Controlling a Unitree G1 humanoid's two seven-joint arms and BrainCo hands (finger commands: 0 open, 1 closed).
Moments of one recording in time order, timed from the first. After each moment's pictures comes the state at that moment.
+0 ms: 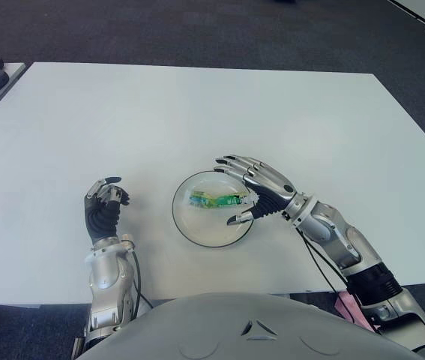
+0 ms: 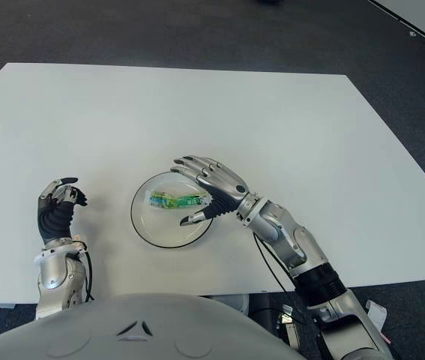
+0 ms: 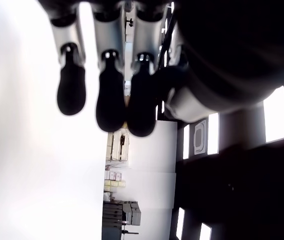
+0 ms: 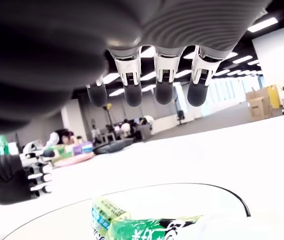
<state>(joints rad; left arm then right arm) 0.45 -0.09 0.12 -0.11 -0.05 -0.28 0.20 0.00 -0.51 0.33 -0.10 -0.65 -0.48 0.07</state>
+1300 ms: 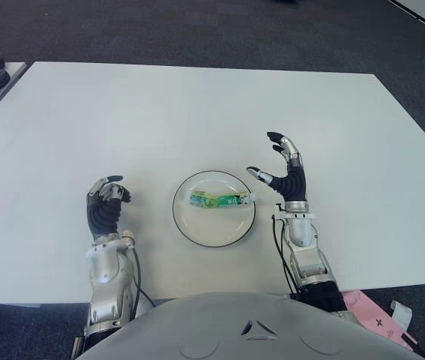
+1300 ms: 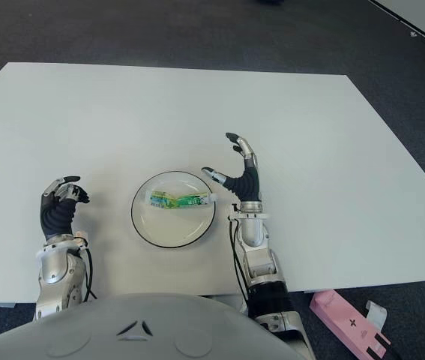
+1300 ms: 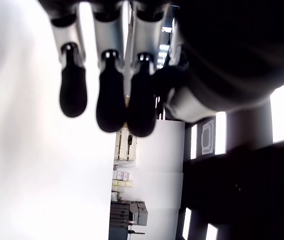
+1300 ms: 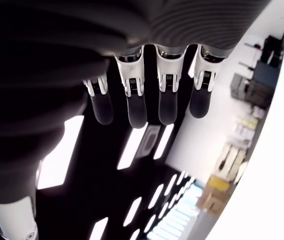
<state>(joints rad) 0.42 -0.08 0.13 -0.09 -0.06 -0.22 0.20 0.10 -0.07 0.09 0.12 -0.25 -0.49 -0.24</state>
